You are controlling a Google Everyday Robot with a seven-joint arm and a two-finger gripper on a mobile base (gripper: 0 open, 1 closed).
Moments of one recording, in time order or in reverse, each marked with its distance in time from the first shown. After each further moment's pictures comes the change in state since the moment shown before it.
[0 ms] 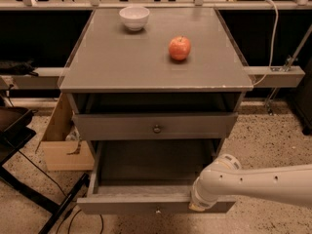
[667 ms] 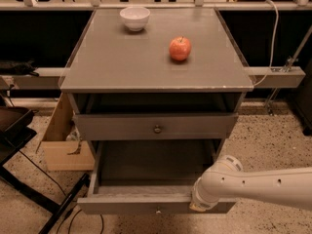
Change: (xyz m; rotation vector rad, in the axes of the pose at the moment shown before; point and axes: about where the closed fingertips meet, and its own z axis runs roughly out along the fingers) arm -0.001 0.001 -0.004 0.020 -0.010 -0.001
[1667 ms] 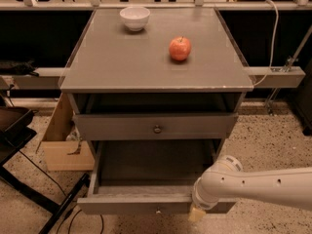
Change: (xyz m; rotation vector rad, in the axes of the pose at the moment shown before) arm 0.000 0.000 0.000 0.000 0.000 0.000
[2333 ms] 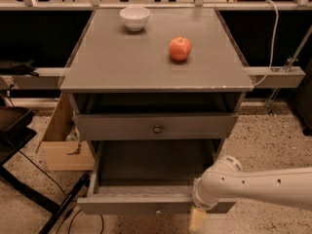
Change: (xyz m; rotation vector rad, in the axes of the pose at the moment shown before) arm 0.000 0.000 0.000 0.000 0.000 0.000
